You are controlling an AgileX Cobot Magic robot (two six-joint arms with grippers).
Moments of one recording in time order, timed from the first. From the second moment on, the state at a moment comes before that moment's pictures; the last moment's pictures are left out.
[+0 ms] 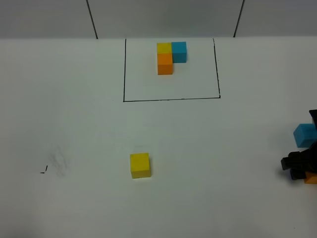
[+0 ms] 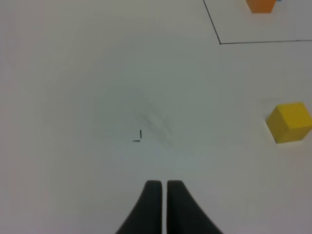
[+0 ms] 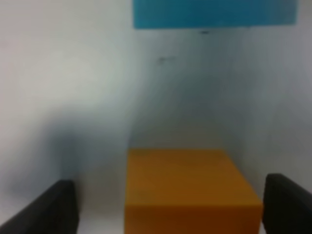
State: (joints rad) left arm -0.01 -0.01 -0.51 -0.12 1.07 0.04; right arm 0.01 1.69 -0.63 -0.19 0.43 0.21
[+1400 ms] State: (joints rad) left arm -0.01 -0.01 -0.51 -0.12 1.07 0.04; right arm 0.01 1.51 -0.63 -0.14 0.51 0.15
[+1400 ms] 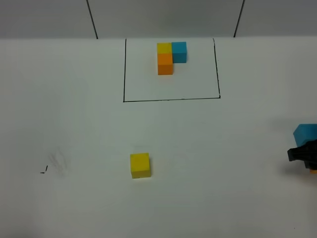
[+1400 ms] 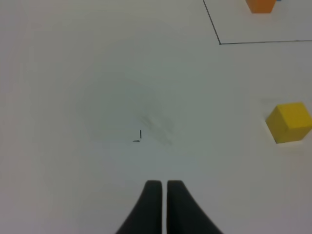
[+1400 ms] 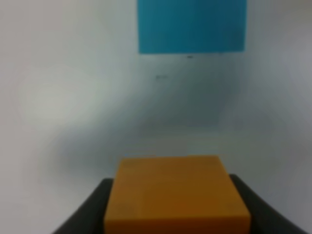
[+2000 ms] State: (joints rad) left arm -0.01 -0.01 -0.51 -0.12 1.07 0.04; right arm 0.01 1.19 -0.69 -0.02 0.76 0.05
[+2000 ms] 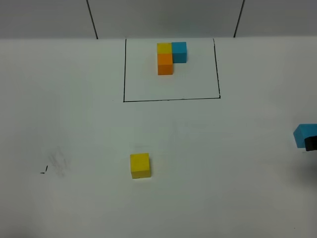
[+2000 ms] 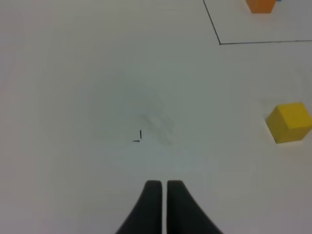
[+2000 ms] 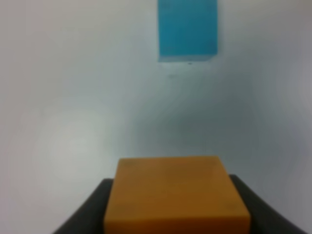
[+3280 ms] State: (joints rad) left arm -0.01 -0.01 -0.51 -0.12 1.07 0.04; right arm 0.31 1.15 -0.70 0.08 0.80 0.20
